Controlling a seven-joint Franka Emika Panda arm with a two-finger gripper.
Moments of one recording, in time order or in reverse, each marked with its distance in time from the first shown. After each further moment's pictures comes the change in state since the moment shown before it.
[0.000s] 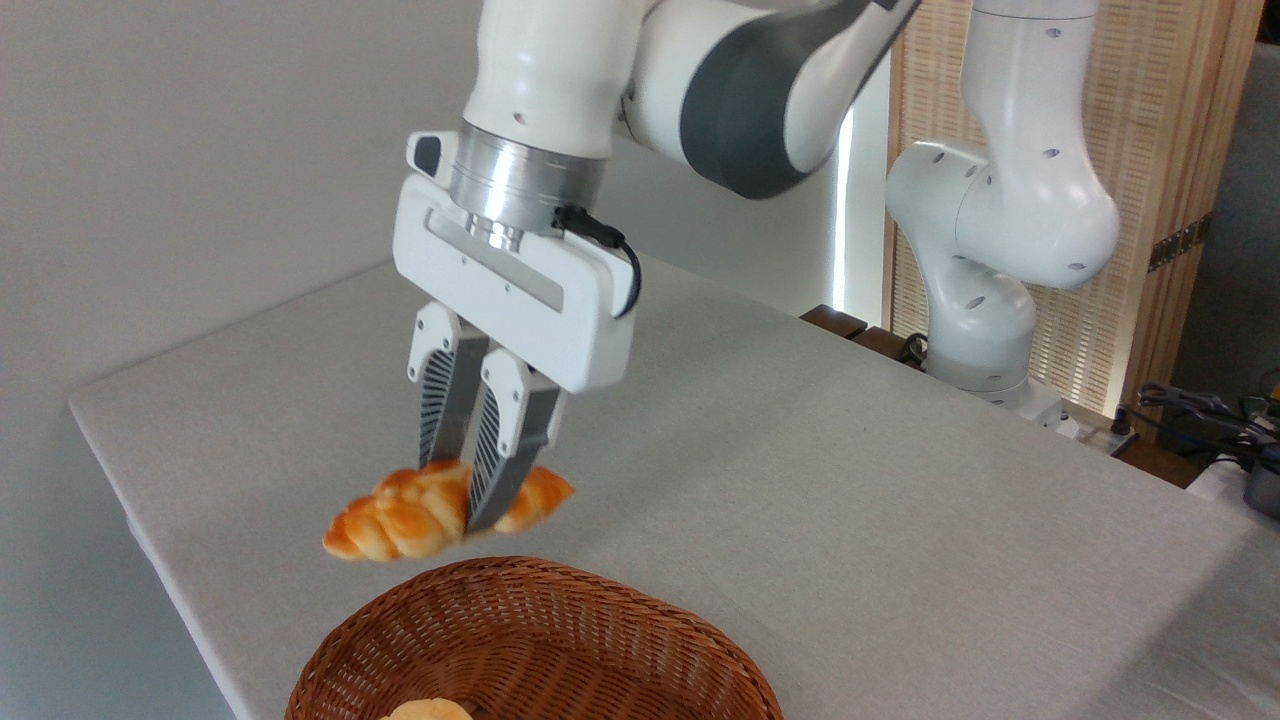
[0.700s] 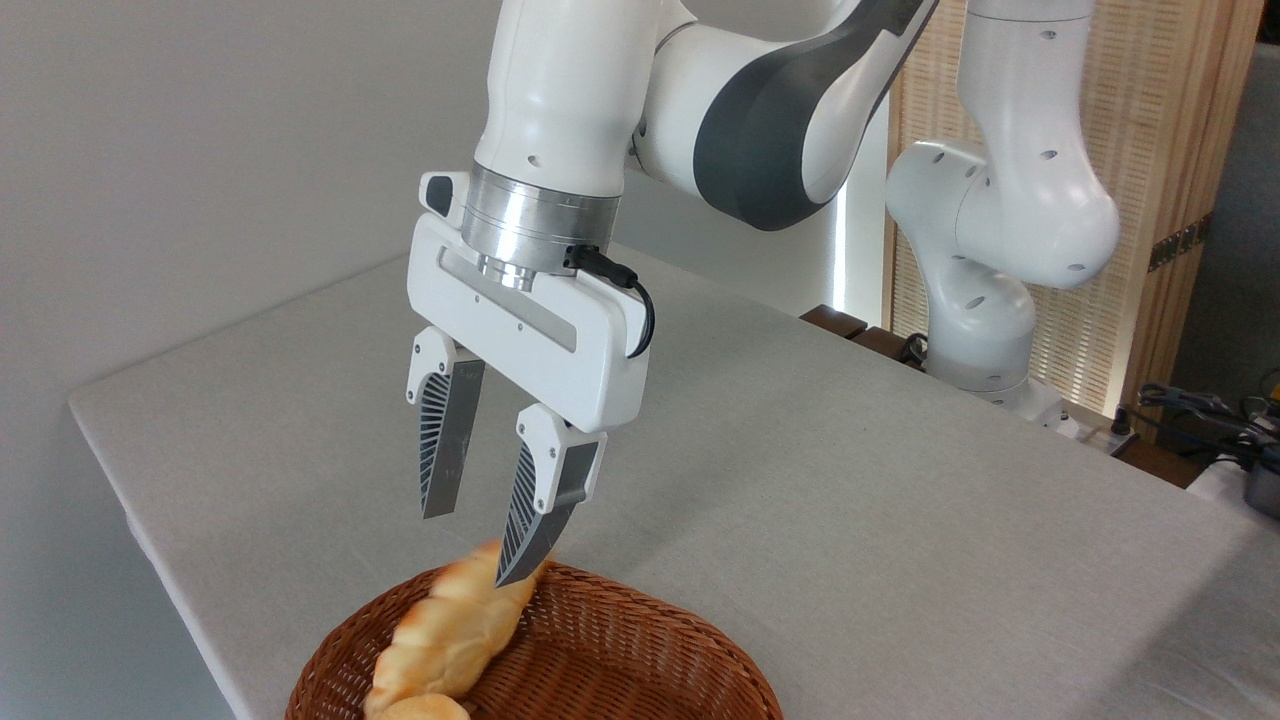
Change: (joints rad) arm -0.003 0.029 0.023 0.001 0.001 0.005 0.032
